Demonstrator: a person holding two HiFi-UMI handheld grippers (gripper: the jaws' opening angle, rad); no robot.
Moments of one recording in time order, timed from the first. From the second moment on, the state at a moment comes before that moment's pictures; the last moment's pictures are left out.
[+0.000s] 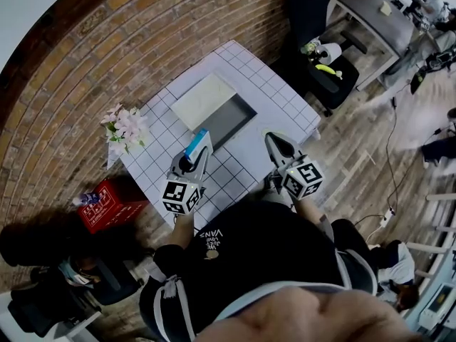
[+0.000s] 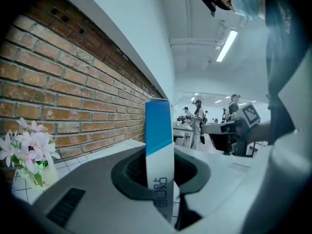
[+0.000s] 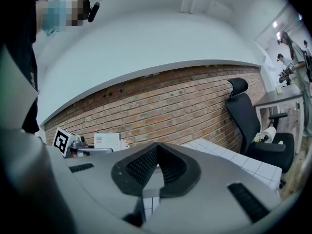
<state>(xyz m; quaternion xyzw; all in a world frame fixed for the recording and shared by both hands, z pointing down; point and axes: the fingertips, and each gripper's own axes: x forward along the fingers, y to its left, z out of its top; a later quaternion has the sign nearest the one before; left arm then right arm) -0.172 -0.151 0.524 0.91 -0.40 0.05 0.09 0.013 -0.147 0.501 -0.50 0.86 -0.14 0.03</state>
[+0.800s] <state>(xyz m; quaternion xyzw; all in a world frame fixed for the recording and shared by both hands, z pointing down) -0.132 -0.197 0.540 0.85 -0.50 0.11 0.07 0.053 -0.217 0.508 -0.39 0.91 -0.15 -0.01</state>
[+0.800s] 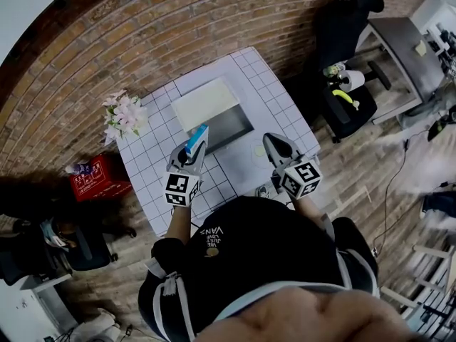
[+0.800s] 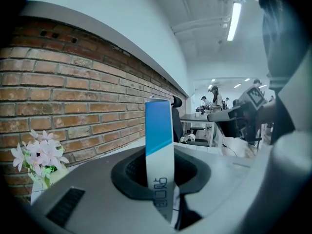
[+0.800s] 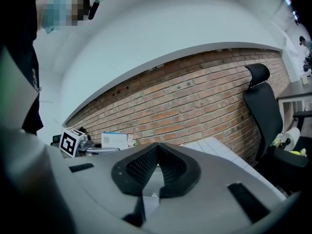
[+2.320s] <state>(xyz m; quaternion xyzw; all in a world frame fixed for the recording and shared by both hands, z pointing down) -0.111 -0.263 0.687 0.81 -0.41 0.42 0.06 0.101 -0.213 0.537 -0.43 0.88 -0.18 -0.01</state>
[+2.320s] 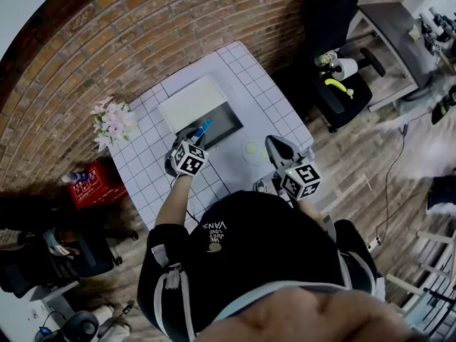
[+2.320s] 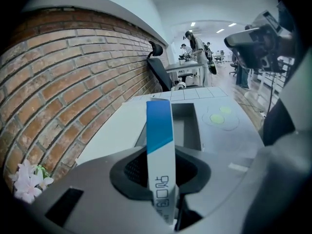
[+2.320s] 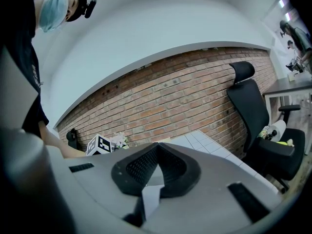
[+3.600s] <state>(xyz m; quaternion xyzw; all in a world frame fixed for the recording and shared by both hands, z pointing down) -0.099 -0.252 0.690 0.82 -0.39 0.40 0.07 0.099 -0.218 0.543 -0.43 0.88 -0.19 -0.01</state>
